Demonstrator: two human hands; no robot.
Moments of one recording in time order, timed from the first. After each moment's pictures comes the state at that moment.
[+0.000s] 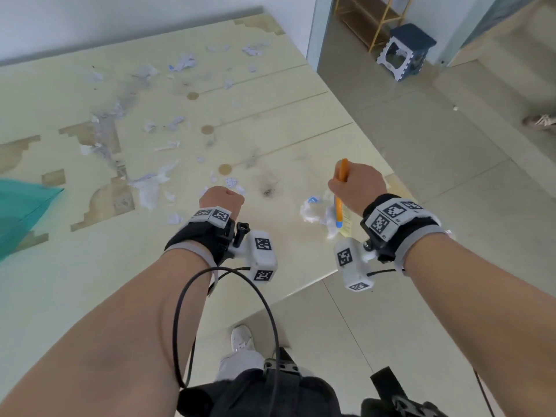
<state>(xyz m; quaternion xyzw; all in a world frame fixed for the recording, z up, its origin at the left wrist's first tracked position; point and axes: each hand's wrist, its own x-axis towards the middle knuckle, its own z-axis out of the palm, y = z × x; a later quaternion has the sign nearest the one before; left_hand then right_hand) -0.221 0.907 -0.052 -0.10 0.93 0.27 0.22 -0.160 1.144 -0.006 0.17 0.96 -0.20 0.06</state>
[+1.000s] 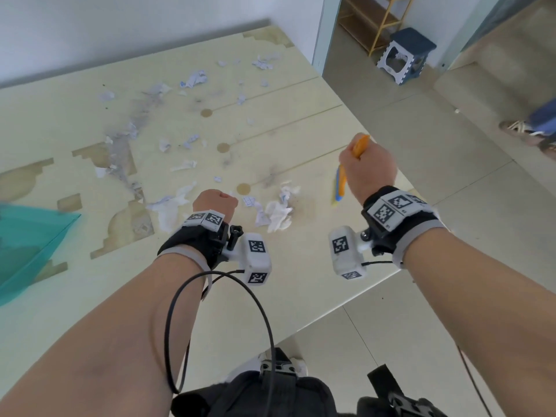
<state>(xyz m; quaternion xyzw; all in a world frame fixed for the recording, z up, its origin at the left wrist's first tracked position) -0.270 0.865 -0.039 -0.12 0.92 0.31 0.22 -0.220 1.112 0.011 0.24 0.93 -0.26 -0.14</state>
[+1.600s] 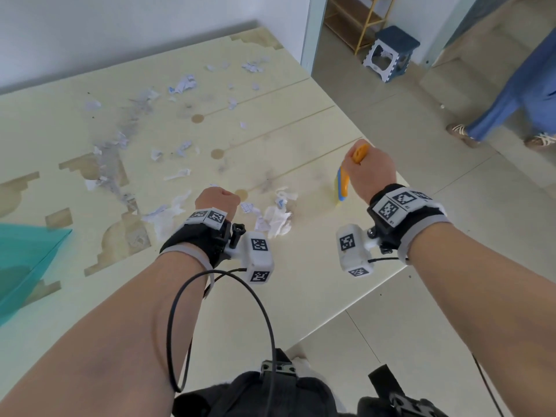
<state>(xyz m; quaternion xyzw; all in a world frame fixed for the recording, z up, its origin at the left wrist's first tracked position) -0.288 0.874 -0.038 -0.10 0.92 0.31 0.22 -0.225 1.124 0.009 0.26 0.93 -0.27 -0.07</state>
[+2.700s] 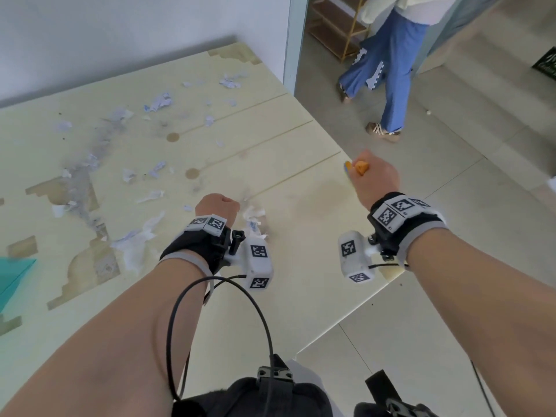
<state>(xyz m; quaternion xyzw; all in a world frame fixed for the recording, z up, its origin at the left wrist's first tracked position) -0.305 0.931 -0.035 -0.08 0.92 0.30 0.23 -0.230 1.190 0.003 0.27 0.94 -0.21 -0.06</state>
